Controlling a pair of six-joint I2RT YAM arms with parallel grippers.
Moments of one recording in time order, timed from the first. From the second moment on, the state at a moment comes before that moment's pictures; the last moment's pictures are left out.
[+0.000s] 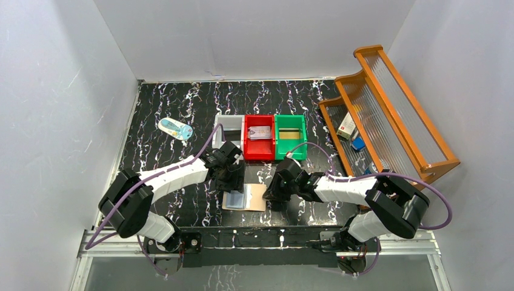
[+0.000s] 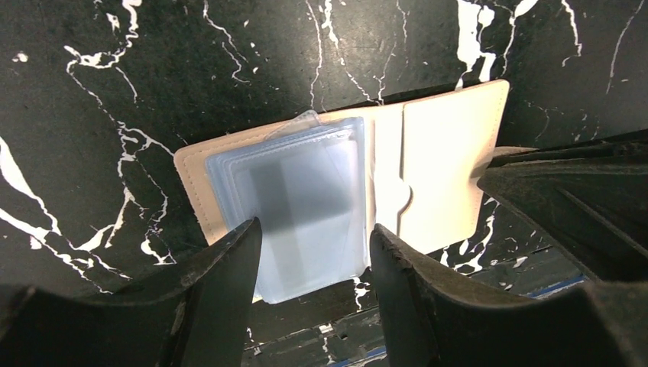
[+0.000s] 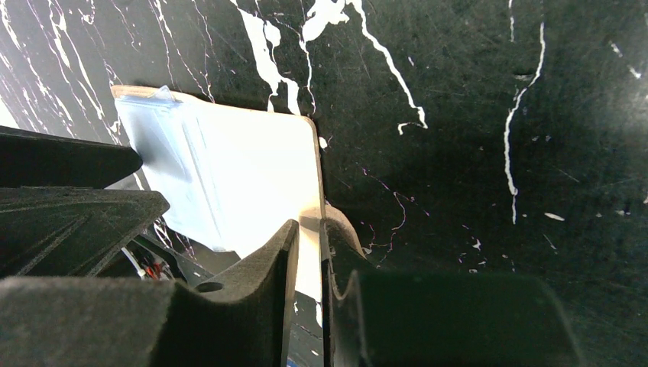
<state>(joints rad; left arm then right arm) -0.77 1.45 0.84 -0.60 0.06 -0.64 0.94 1.41 0.54 -0.01 -0.07 1.18</state>
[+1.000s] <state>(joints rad) -0.77 1.50 0.86 -0.63 0.09 -0.59 0.94 1.41 0.54 -0.01 -0.07 1.17</state>
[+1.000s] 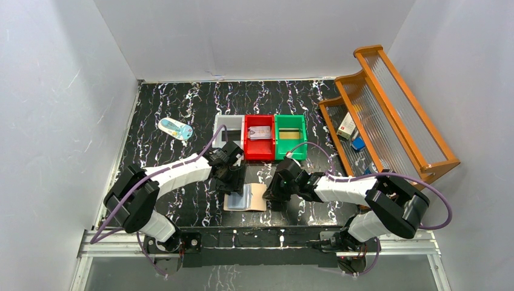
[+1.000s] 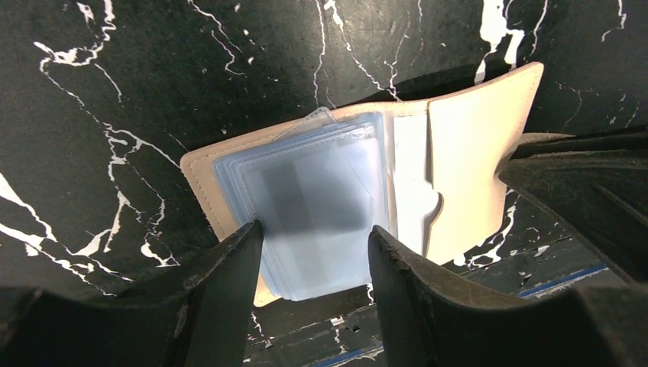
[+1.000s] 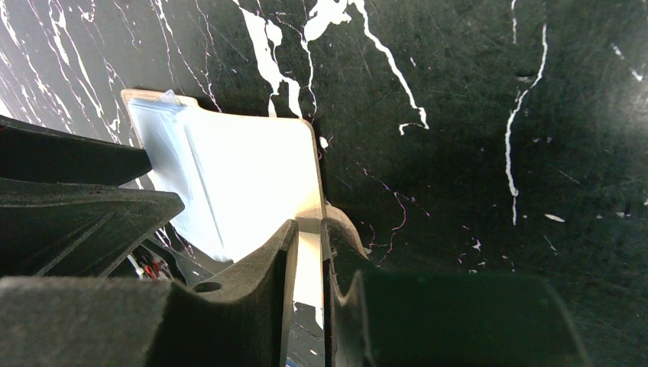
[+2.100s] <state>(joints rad) -0.77 1.46 0.91 -0.58 0.21 -0.60 0.94 1.41 0.54 -0.01 -0.07 1.17</state>
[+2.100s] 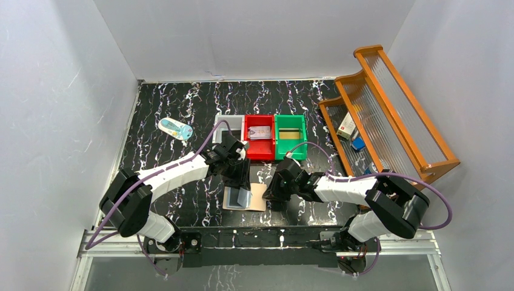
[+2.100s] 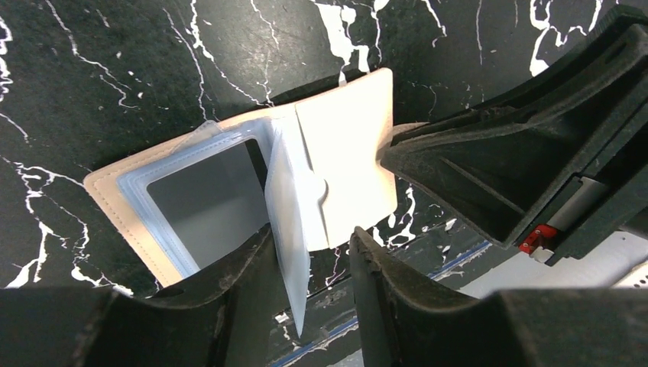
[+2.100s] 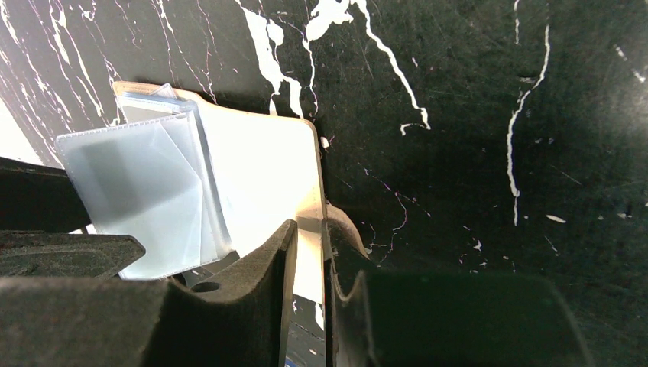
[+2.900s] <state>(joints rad) -0.77 1.46 0.92 -0.52 0.39 -0.56 0.94 1.29 0.54 -0.08 -0.04 1.15</state>
